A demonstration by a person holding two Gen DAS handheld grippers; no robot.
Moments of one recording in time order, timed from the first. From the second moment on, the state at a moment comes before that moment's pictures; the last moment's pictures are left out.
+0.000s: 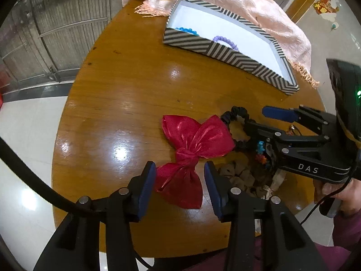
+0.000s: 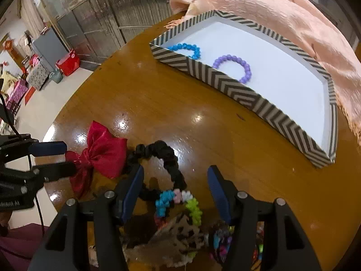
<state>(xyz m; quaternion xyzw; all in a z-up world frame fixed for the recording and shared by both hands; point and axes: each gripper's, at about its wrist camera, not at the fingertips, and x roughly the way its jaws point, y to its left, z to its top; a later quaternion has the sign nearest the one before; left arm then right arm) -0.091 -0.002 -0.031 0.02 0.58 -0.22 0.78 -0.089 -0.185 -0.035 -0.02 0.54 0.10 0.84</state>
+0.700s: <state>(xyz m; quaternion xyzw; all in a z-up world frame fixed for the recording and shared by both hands) -0.058 -0.018 -0.023 0.04 0.55 -0.20 0.81 -0.072 -0.209 -0.013 0.02 0.51 0.10 0.85</state>
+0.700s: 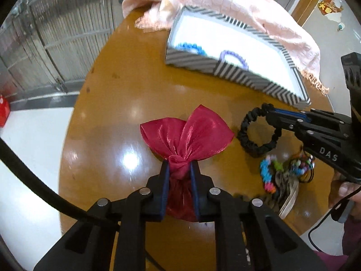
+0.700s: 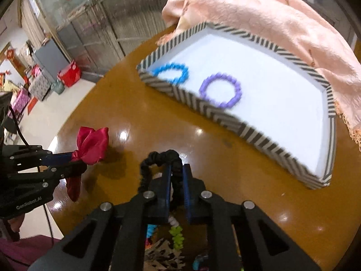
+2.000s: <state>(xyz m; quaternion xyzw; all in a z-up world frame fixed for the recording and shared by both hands) 0.110 -0.122 0.021 0.08 0.50 -0.19 0.84 0.052 -0.294 0.035 0.09 0.46 0.07 0.88</state>
